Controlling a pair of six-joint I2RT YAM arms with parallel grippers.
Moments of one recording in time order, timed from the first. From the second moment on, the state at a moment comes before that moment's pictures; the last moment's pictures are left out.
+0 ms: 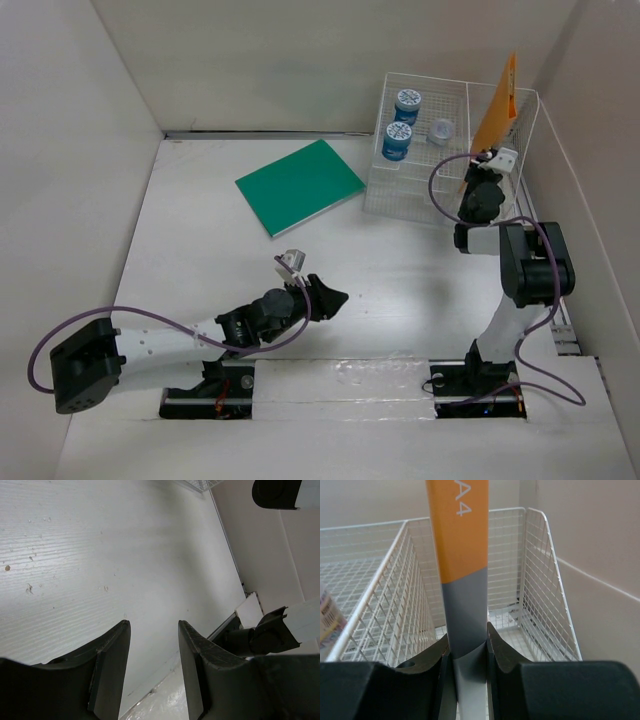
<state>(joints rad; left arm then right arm) -1.16 0.98 0.30 0.41 -0.33 -0.91 0.01 1.81 0.82 1.34 0.39 -0.05</state>
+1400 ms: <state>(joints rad) -0.75 0.99 0.85 0.14 -0.41 -0.78 0.63 1.16 0.89 0.36 0.47 0.39</state>
